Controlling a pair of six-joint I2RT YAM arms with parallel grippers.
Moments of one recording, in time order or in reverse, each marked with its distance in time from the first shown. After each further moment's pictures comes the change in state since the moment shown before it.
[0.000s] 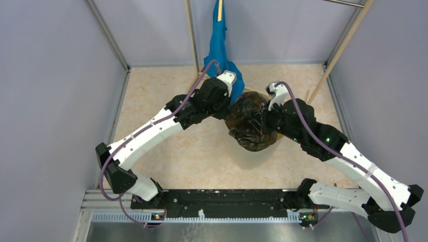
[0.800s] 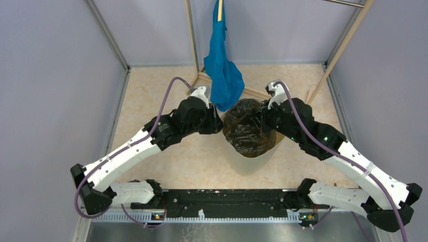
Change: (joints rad) left arm 0.001 -0.336 -0.392 0.165 0.114 -0.357; right arm 0.000 0.023 0.000 0.013 0.062 -0.036
